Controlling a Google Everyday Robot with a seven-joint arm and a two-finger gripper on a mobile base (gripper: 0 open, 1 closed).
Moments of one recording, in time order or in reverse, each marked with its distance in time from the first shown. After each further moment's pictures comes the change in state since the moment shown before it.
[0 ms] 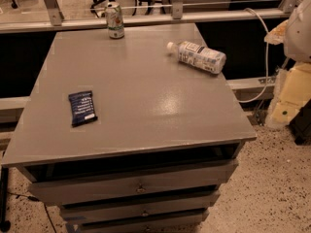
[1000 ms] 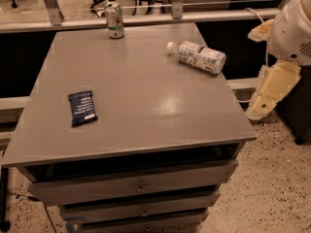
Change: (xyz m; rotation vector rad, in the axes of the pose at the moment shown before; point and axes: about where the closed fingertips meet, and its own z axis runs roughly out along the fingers) arm -0.022 -0.019 0.019 0.022 -0.133 -0.022
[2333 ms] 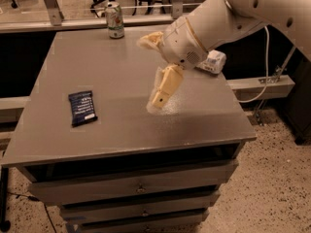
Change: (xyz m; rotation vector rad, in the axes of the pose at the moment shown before) arm -0.200 0.018 0.106 -0.280 -0.587 -0.291
